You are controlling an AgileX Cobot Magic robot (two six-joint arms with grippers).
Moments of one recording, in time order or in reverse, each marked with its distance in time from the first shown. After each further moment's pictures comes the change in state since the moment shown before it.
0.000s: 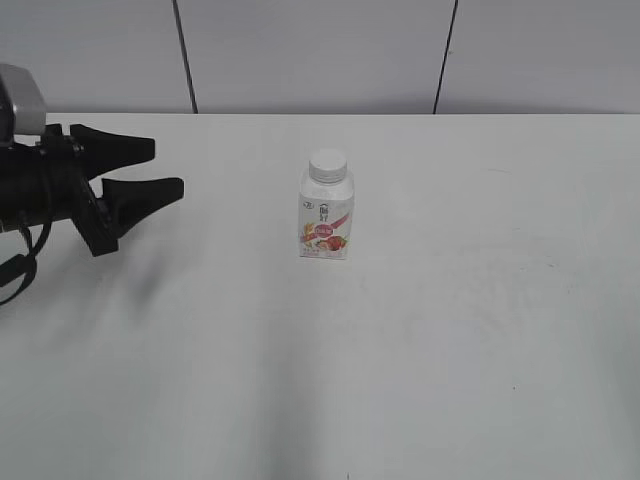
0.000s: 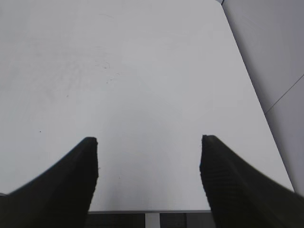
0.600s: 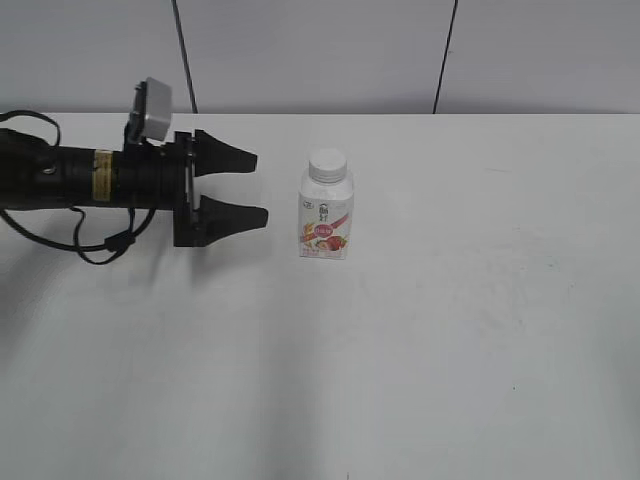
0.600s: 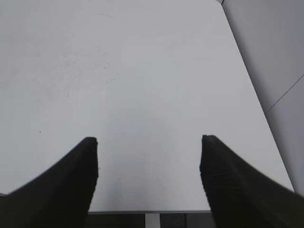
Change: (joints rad) left arm -0.115 0.400 -0.538 0.378 -0.062 -0.238; right arm 0.000 0.000 0.000 0.000 0.000 0.000
